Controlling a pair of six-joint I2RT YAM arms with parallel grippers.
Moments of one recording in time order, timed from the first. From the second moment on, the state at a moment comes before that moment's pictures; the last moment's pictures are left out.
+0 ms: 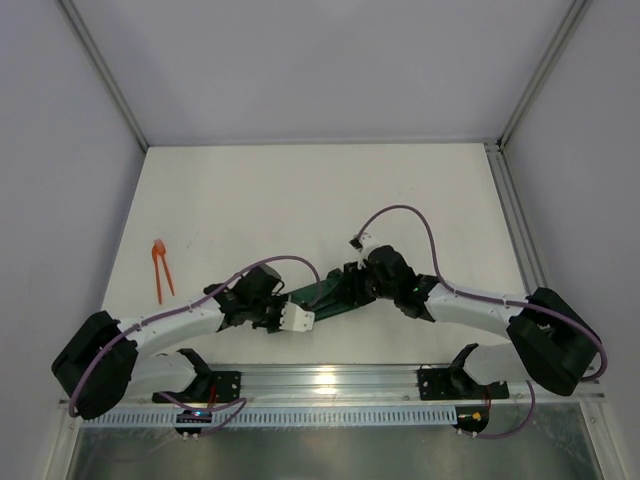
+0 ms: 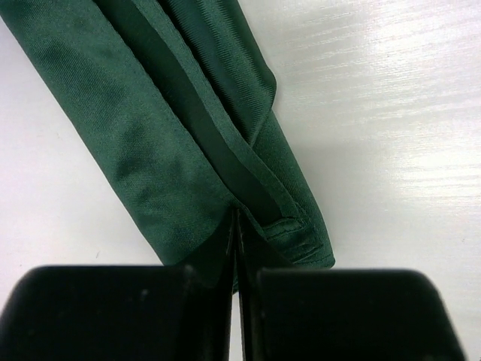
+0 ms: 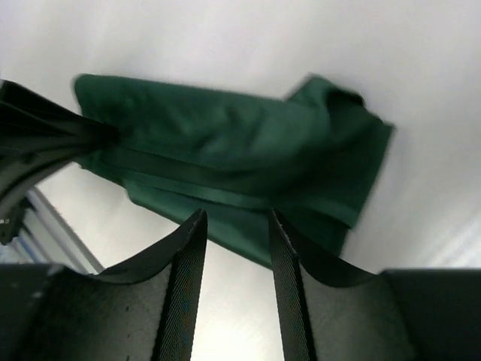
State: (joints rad) left arm -0.78 1.19 0.50 -0.37 0.25 0.96; right arm 0.79 1.34 0.57 0.16 -0.18 0.45
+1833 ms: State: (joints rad) left arm -0.78 1.40 0.57 -0.10 0.11 0.86; right arm 0.58 1.89 1.18 0.08 -0.09 0.31
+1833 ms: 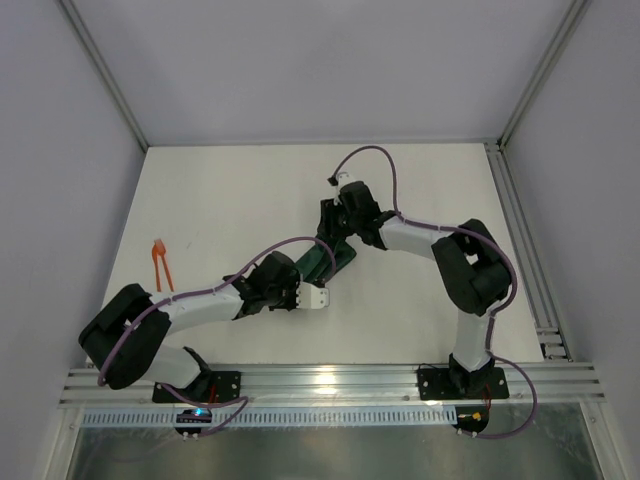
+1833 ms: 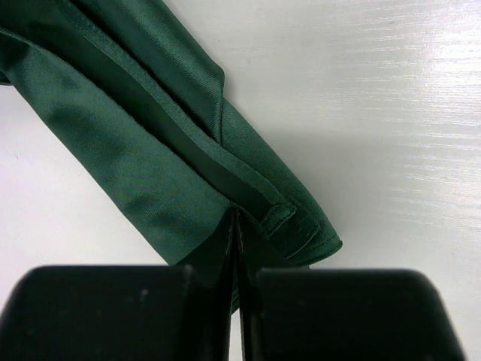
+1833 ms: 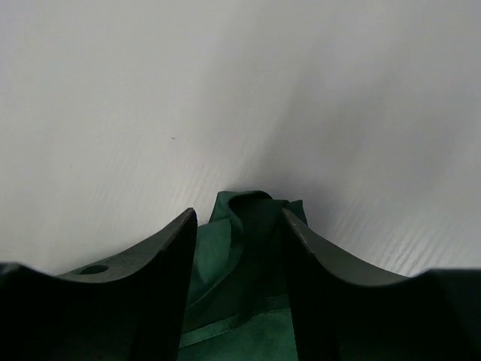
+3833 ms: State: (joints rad) left arm -0.74 1.29 0.55 -0.25 0.23 0.83; right arm 0.69 1.57 0.73 0.35 -0.55 0.01
